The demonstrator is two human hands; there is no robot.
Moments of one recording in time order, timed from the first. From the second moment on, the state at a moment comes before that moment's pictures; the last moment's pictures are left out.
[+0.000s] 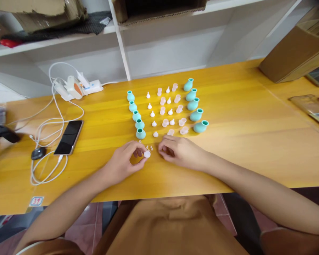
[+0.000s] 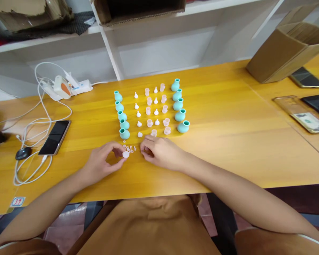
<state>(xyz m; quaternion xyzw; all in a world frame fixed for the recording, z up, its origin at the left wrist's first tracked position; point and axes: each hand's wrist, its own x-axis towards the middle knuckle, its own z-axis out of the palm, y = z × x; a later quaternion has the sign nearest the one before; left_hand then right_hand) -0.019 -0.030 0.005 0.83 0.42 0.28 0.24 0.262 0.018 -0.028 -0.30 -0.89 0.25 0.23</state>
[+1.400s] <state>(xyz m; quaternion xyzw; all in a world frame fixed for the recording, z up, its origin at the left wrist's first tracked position) -0.013 -0.036 -0.001 0.77 0.43 0.35 0.32 0.250 -0.001 -0.016 -0.15 -0.90 0.16 0.38</state>
